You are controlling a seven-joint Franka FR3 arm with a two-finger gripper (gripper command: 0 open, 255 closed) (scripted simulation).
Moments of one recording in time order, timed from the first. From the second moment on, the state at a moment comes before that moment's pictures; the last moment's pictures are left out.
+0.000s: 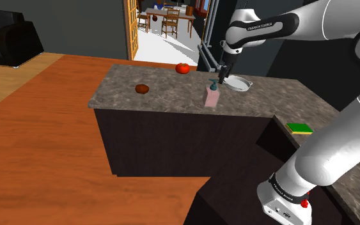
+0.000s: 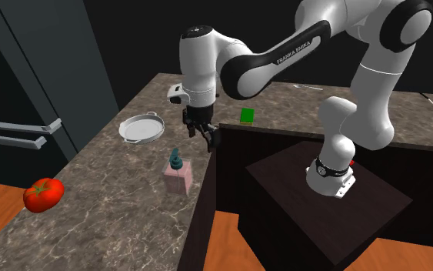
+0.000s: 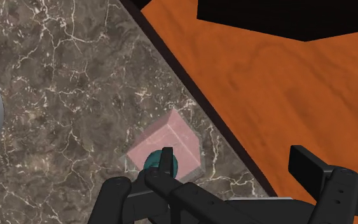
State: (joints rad) arm -0.08 -0.07 -0.24 -2.05 -0.07 1.99 -0.52
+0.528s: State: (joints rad) arm -0.12 0.20 -0.27 -1.81 -0.01 2.03 -0.67
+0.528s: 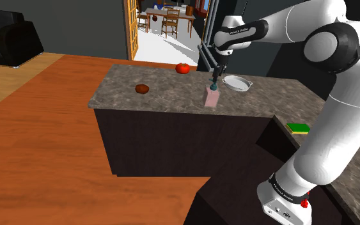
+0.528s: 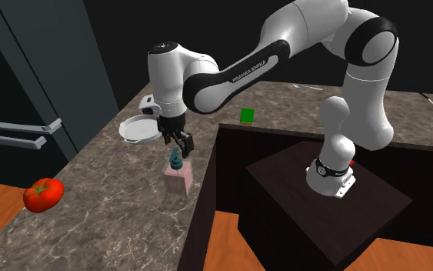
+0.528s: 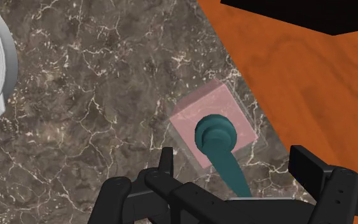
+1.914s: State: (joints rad) arm -0.13 0.25 -0.27 -1.85 0.01 2.12 -0.69
